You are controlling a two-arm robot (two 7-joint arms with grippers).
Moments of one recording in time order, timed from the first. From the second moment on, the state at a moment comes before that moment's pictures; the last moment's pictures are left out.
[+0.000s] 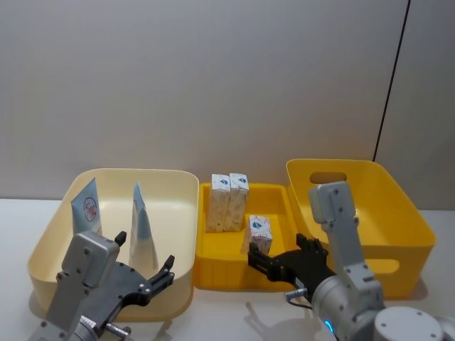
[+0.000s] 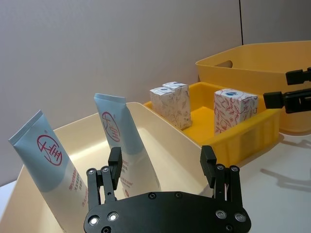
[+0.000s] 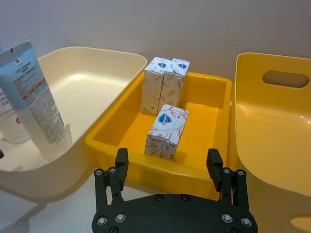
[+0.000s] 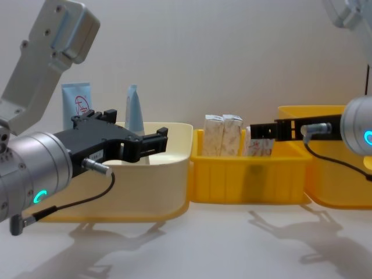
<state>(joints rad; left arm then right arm) -0.24 0.38 0.45 -1.63 -0.20 0.01 -0.01 0.28 0.17 -0.33 -1.68 0.23 0.55 -0.04</state>
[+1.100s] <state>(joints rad) -0.24 0.38 0.45 -1.63 -0.20 0.01 -0.01 0.47 0.03 -0.35 -1.43 0.17 0.64 -0.11</state>
